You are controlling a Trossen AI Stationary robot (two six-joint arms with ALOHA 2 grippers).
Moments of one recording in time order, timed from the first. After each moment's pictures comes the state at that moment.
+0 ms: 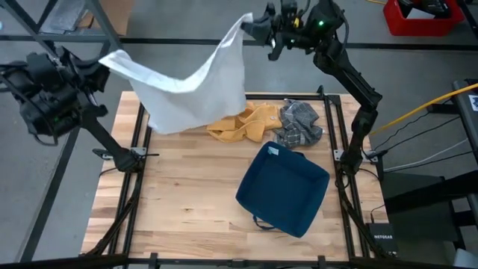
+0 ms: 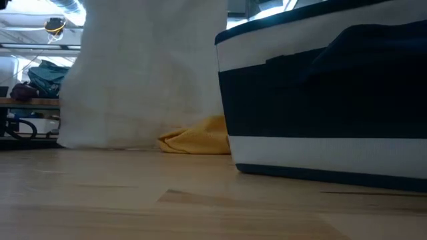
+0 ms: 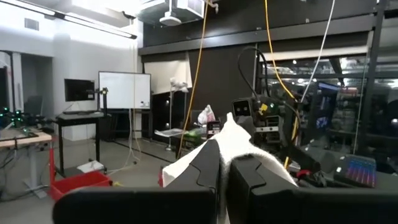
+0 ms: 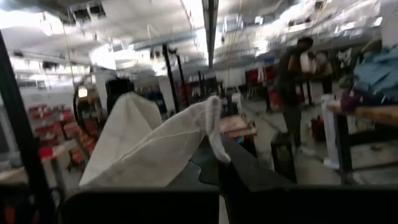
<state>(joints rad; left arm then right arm) -0.88 1.08 1.66 0.84 -1.36 1.34 -0.55 1.82 2.36 -0.21 -0.57 0.35</state>
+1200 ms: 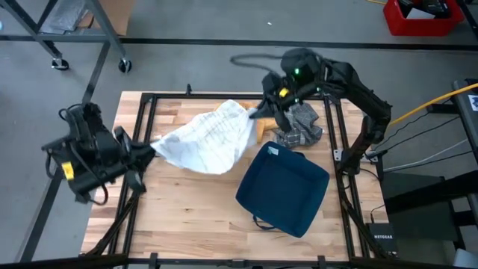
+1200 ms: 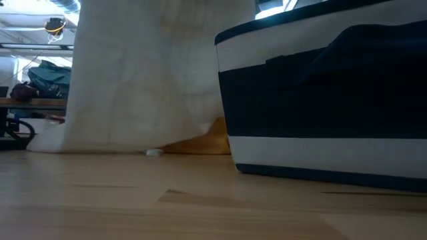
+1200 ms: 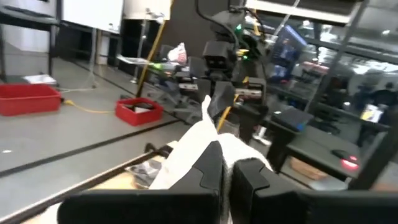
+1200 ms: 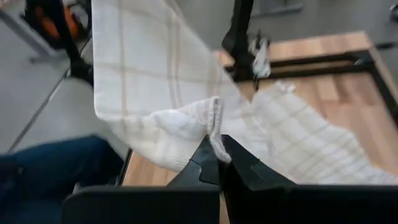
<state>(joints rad) -1.03 1.22 1.33 0.82 -1.57 0.60 -0.20 1.71 2.33 -1.19 -0.46 0.02</state>
